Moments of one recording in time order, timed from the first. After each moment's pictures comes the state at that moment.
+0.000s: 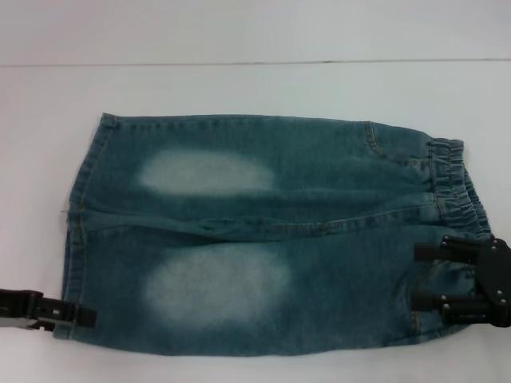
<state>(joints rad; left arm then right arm) -0.49 -2.03 0.51 0.92 2.65 1.82 -2.31 0.40 2.04 -0.44 -0.66 -2.22 -1.89 1.32</state>
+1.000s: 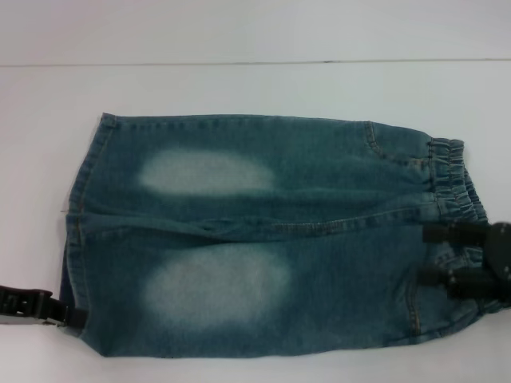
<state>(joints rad) -0.50 -2.05 0.53 0.92 2.64 1.82 -2.30 0.42 2.03 -0.39 -0.66 -2.22 -1.88 1.39</state>
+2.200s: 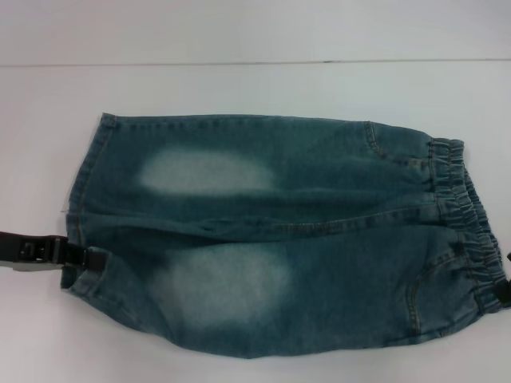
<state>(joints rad) -0.54 -2.04 0.50 0.92 2.53 1.77 -2.30 0.61 1.97 -0.73 -1.07 -2.69 -1.91 2.01</state>
